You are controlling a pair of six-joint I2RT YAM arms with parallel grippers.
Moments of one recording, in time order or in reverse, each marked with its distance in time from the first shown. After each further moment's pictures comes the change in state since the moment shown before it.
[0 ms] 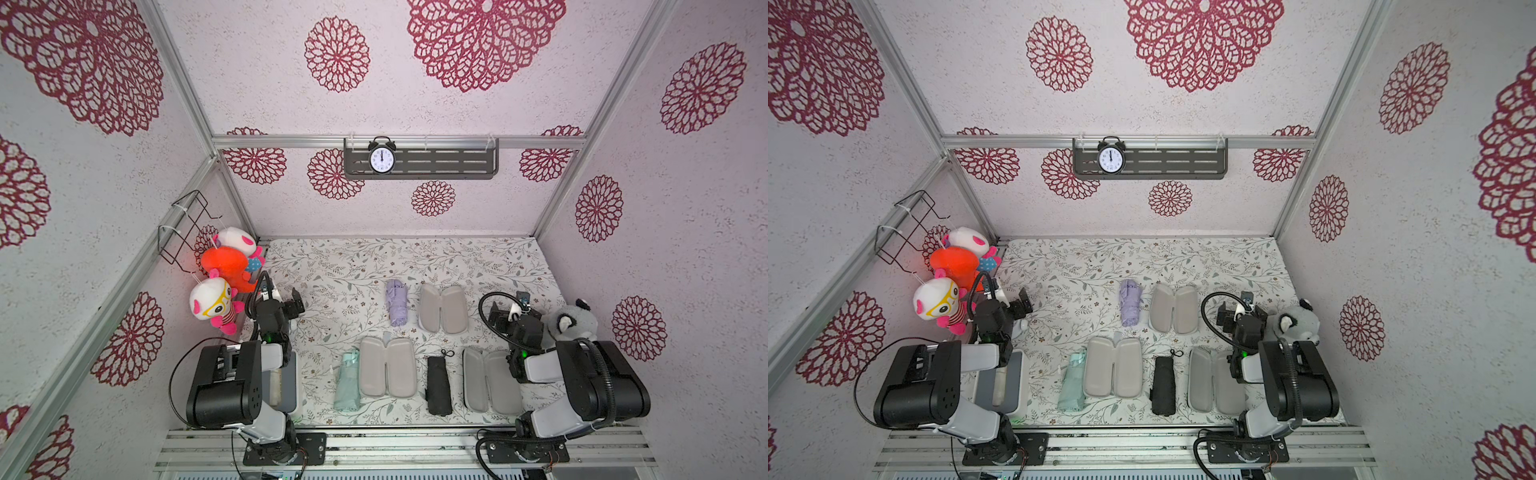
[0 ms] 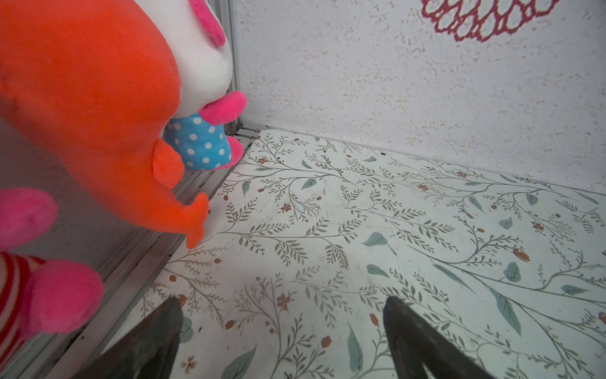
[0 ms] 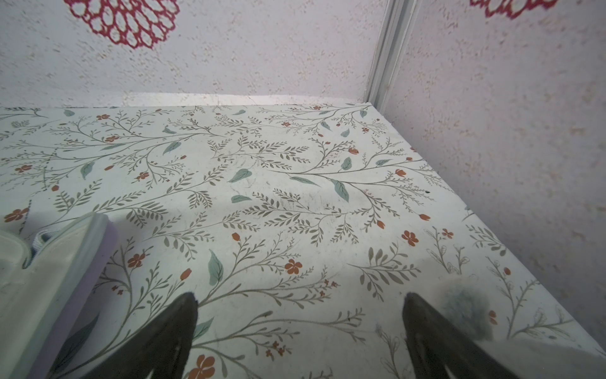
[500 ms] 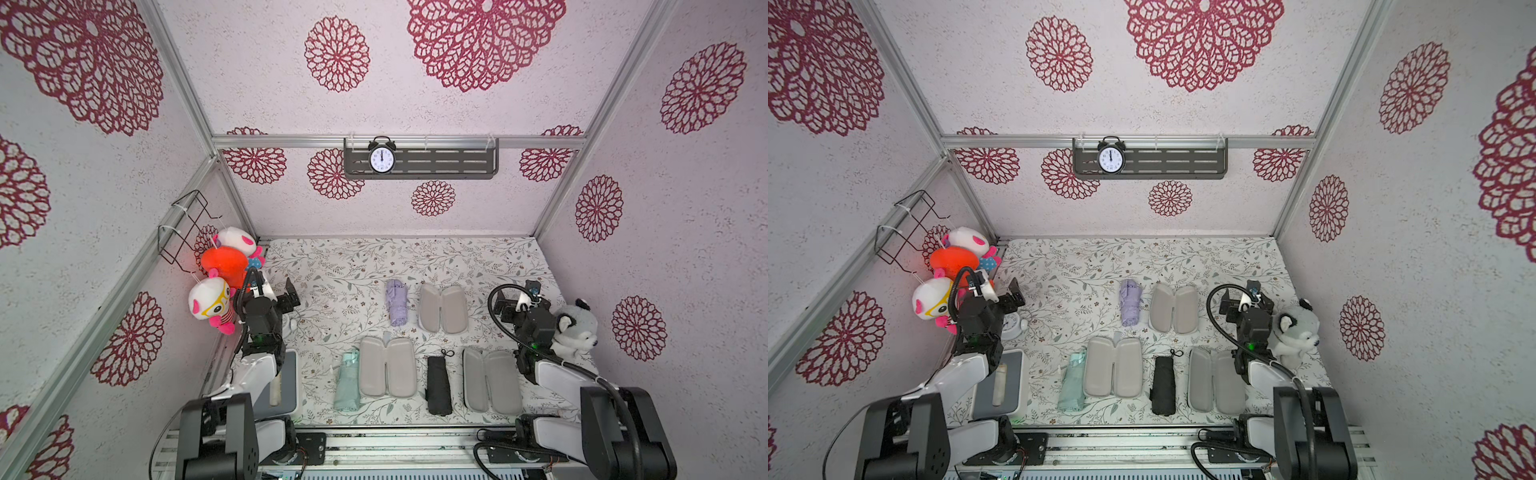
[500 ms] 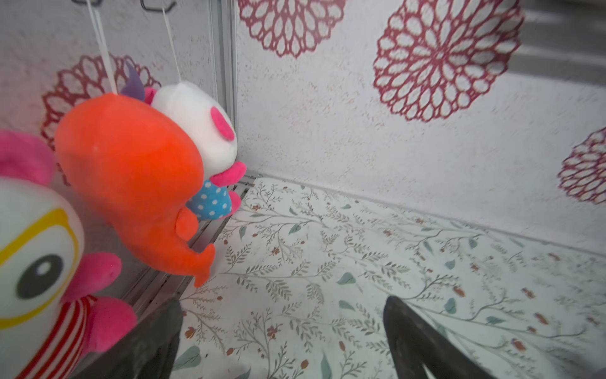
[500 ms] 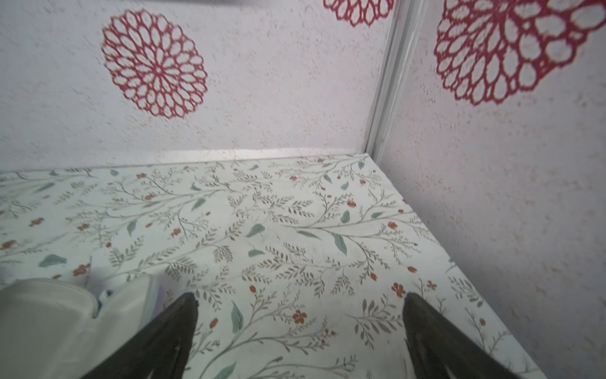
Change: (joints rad) left arm 0.000 -0.394 0.039 -0.278 0.050 -0.048; right arm 0.000 -0.378 0.096 -0.341 -0.054 0.010
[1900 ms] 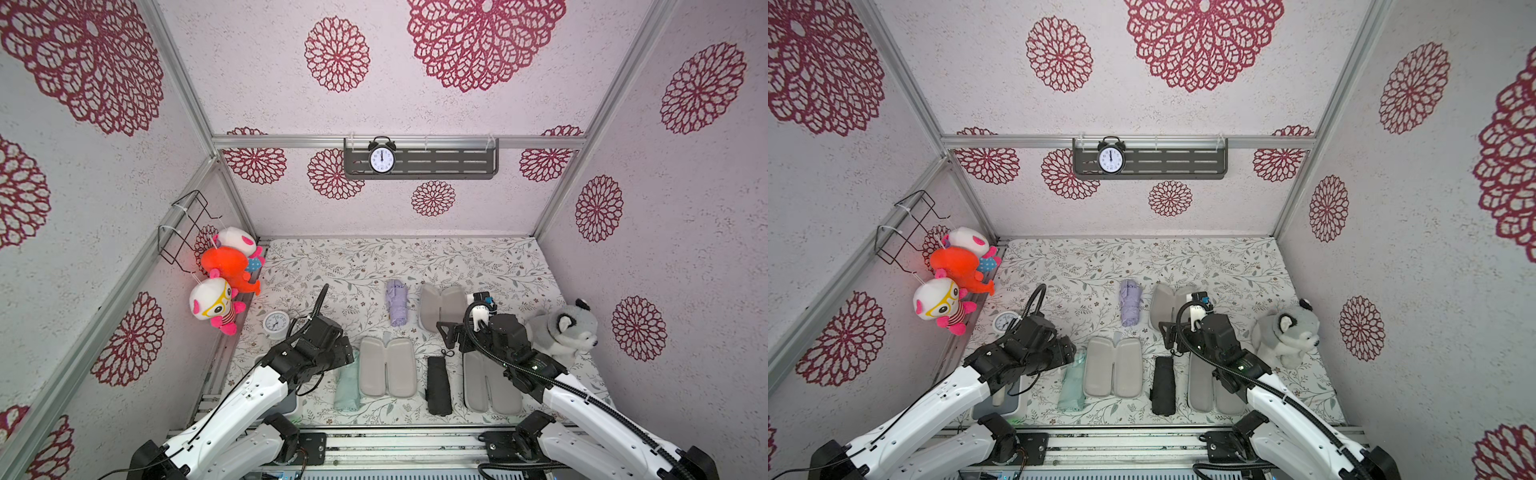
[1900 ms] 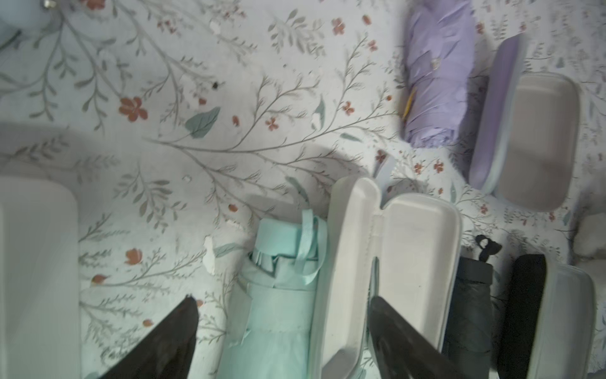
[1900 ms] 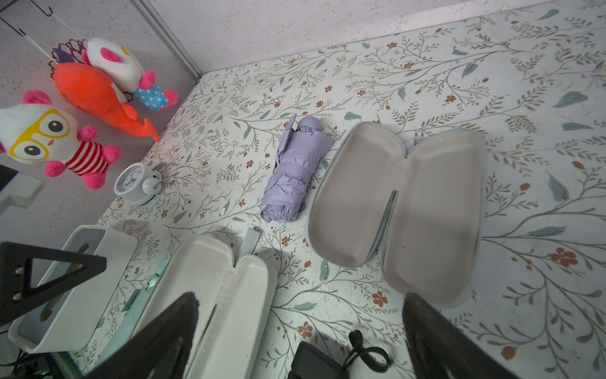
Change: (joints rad) left arm -0.720 -0.203 0.182 -1.332 0.038 -0.718; right arm 0.570 -0.320 0.163 -0.809 -0.178 0.428
